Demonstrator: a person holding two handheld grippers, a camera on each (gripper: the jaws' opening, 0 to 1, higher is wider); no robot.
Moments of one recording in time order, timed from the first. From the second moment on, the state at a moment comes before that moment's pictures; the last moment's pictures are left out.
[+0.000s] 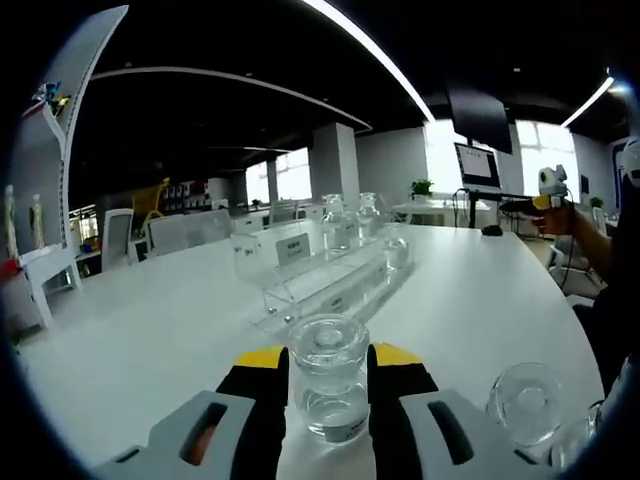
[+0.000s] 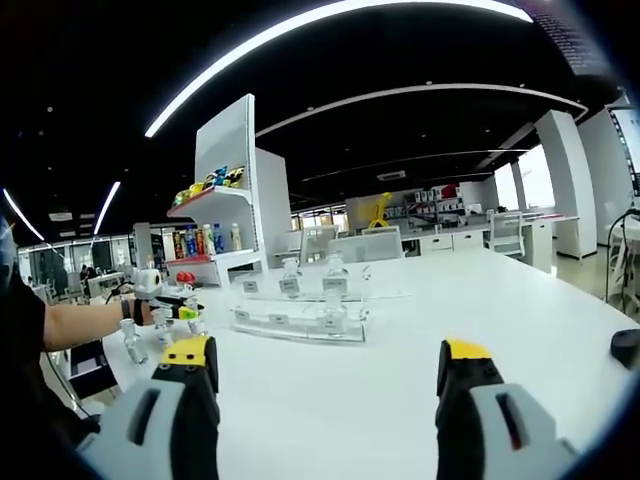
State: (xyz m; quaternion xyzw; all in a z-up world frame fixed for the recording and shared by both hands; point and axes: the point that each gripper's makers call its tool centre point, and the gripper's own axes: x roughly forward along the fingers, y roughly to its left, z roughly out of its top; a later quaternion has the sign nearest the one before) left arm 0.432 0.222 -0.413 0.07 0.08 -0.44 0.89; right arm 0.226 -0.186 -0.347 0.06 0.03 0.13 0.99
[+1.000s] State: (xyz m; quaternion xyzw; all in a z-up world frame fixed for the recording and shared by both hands) left arm 0.434 0.217 -0.409 0.04 0.05 -0.42 0.90; right arm 0.227 -0.188 -0.353 0.05 0.04 0.12 0.99
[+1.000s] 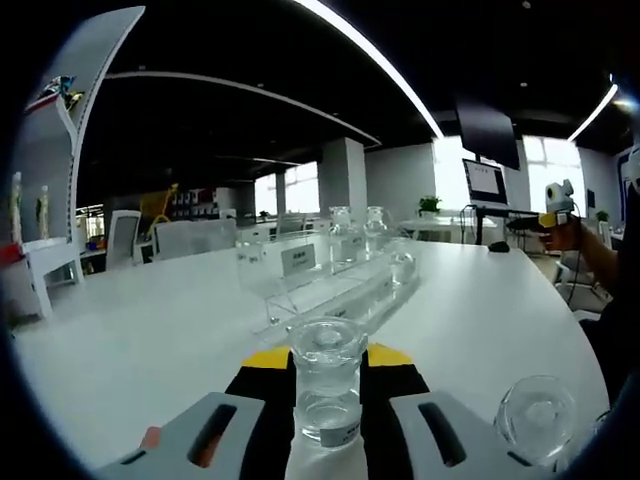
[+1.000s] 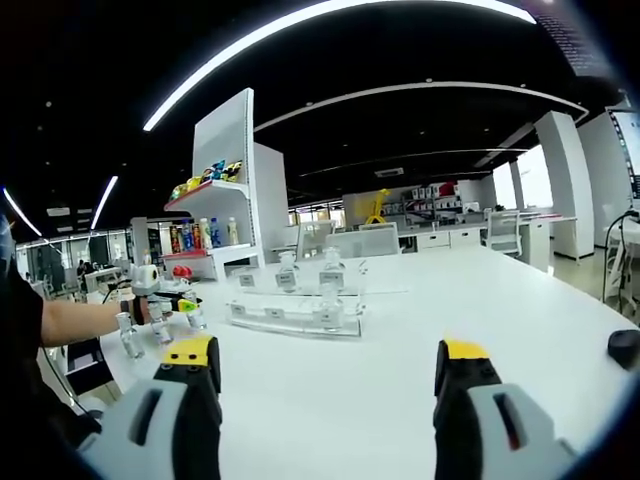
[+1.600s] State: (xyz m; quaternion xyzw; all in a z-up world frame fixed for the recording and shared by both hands) left arm 0.440 0.220 -0.388 0.01 0.05 -0.41 0.91; right arm 0.228 -0.189 -0.354 0.05 0.04 0.12 0.99
